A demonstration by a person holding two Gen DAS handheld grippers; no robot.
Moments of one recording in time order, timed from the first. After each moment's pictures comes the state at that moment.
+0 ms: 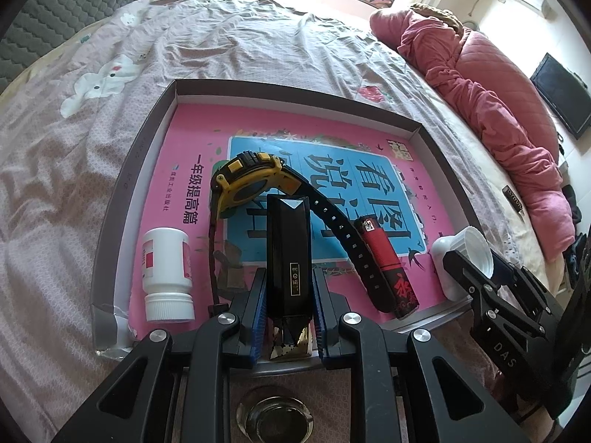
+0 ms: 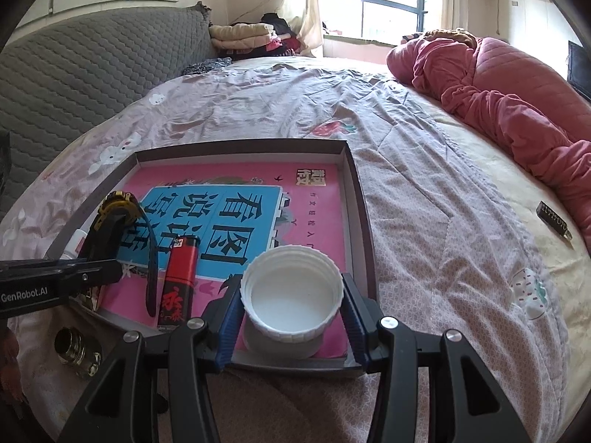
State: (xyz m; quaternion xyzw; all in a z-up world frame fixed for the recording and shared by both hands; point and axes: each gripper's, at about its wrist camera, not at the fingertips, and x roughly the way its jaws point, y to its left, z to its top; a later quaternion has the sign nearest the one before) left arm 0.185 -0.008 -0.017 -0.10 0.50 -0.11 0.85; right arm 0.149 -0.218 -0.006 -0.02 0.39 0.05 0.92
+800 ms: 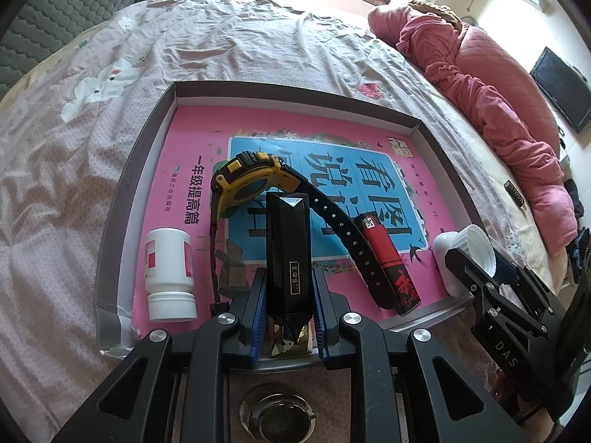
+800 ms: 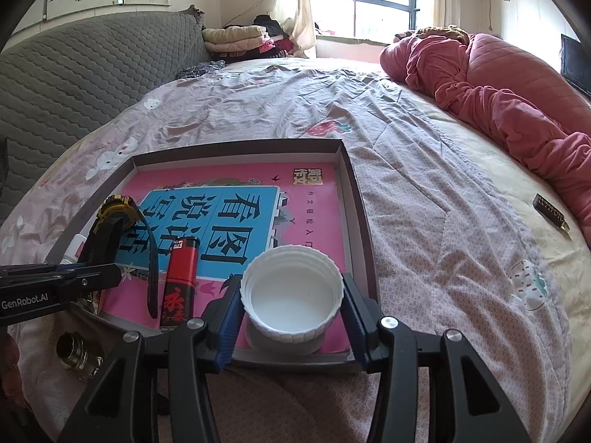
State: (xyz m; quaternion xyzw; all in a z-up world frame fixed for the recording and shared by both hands) left arm 0.184 -0.010 -0.016 -0.09 0.50 -0.11 0.85; right arm 0.145 -0.217 -0.003 -0.01 0.39 0.04 0.92
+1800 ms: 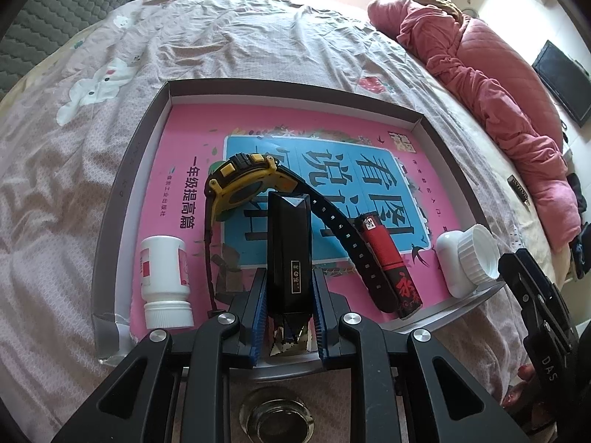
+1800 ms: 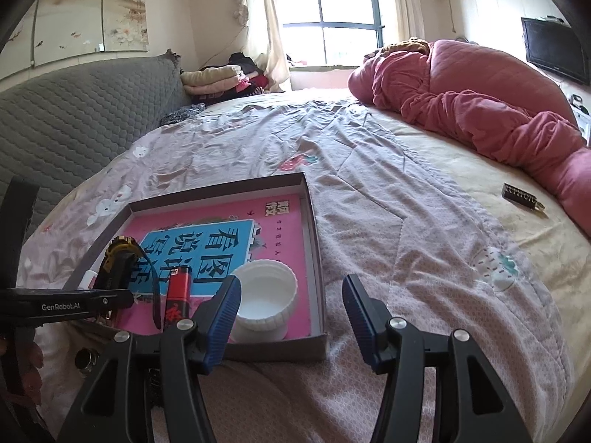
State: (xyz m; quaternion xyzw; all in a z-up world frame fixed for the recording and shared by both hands) left arm 0.194 -0.015 -0.018 -0.08 0.52 -0.11 0.85; right arm 0.109 -0.247 0.017 0.05 0.32 0.00 0.94
